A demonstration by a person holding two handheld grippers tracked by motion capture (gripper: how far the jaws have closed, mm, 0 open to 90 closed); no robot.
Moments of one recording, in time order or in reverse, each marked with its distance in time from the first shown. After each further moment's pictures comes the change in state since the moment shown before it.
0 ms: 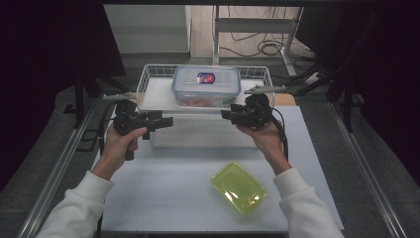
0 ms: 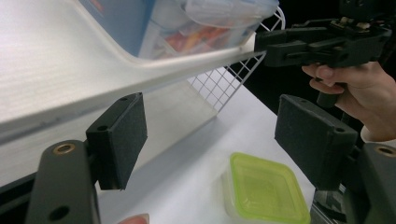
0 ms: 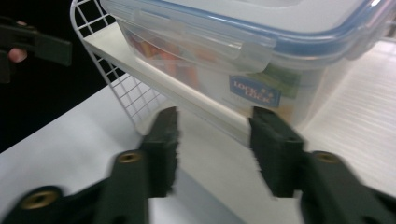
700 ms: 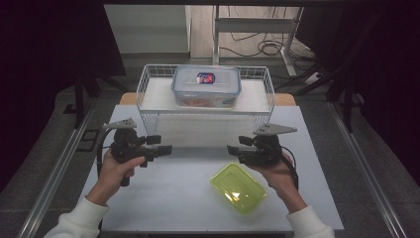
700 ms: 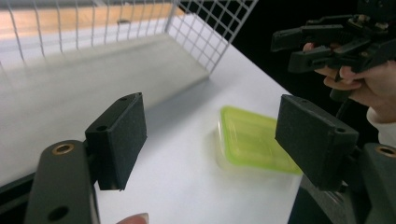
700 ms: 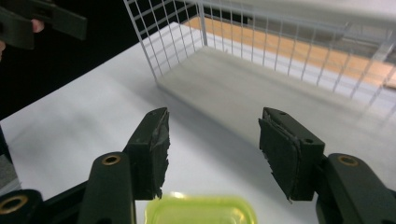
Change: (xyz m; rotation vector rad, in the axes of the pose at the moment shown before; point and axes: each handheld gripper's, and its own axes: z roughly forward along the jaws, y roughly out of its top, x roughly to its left) left arm -0.022 -0.061 -0.008 0.082 -0.005 0.033; right arm 0.026 -0.082 -0.039 0.020 0.040 0.000
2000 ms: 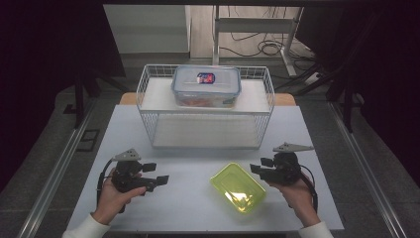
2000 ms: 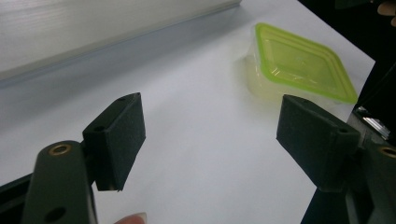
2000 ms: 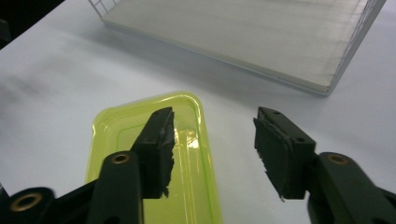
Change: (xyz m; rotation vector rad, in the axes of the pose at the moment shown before) left arm 0.003 -0.071 0.011 0.131 0.127 0.022; right arm -0.033 -0.061 -0.022 0.165 -0.117 0.146
